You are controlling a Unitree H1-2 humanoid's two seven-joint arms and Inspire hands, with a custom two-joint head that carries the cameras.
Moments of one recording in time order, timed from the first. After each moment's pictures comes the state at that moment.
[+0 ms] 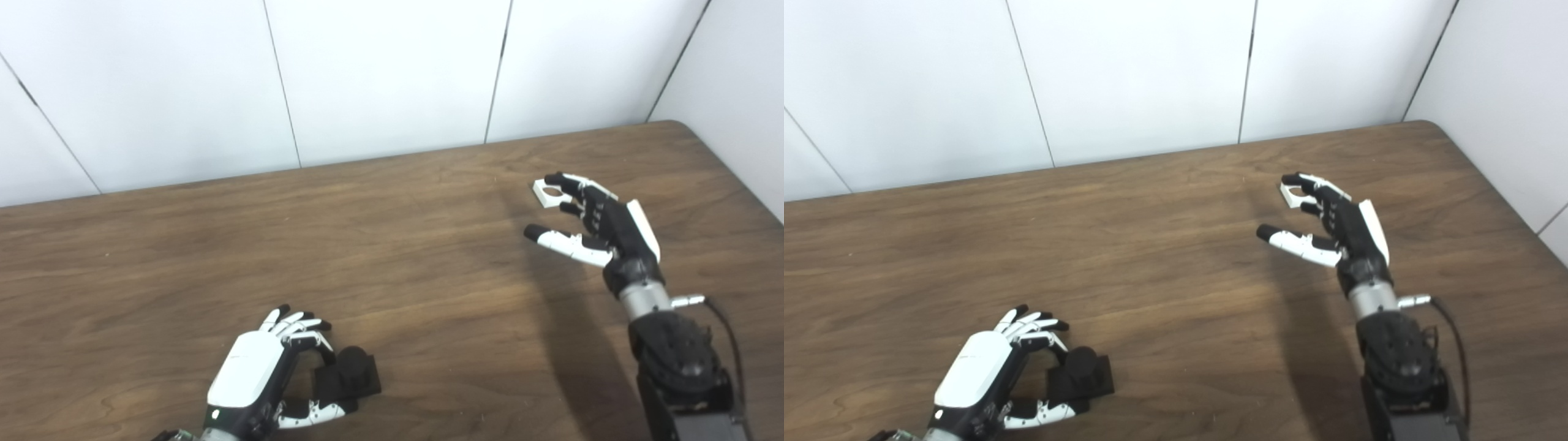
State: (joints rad) left arm 0.09 0.30 -0.38 -0.29 0.84 -0.05 -0.12; right arm -0.05 -0.28 -0.17 -0.35 -0.10 0.36 -0.01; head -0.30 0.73
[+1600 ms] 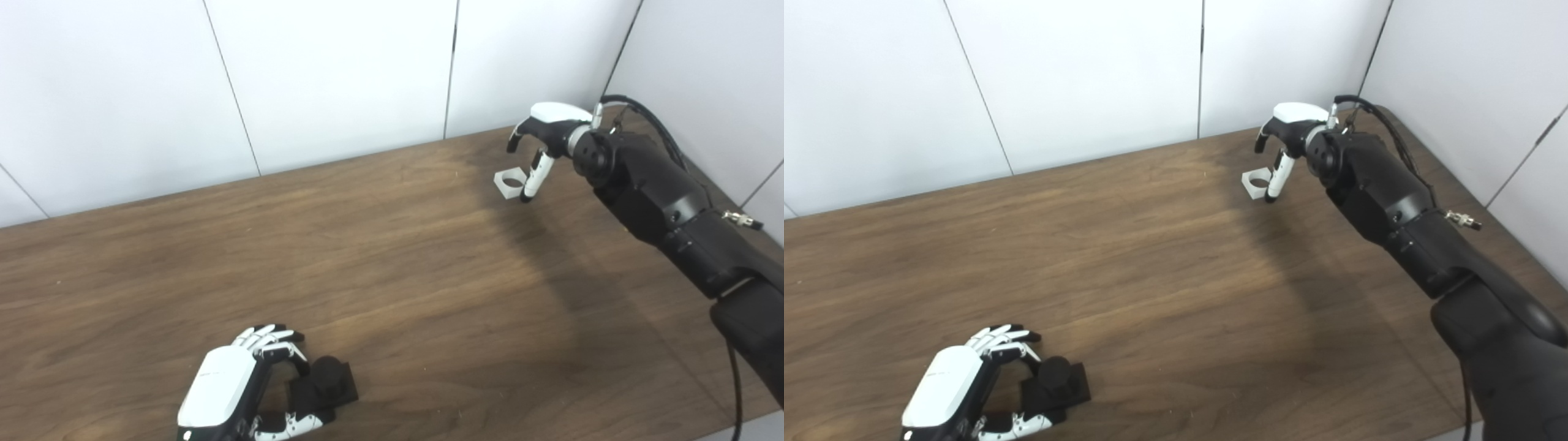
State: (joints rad) left arm 0.09 0.30 -0.39 -0.34 0.85 0.01 -0.17; right arm -0.67 -0.72 0.36 0.32 -0.71 0.41 0.47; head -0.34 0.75
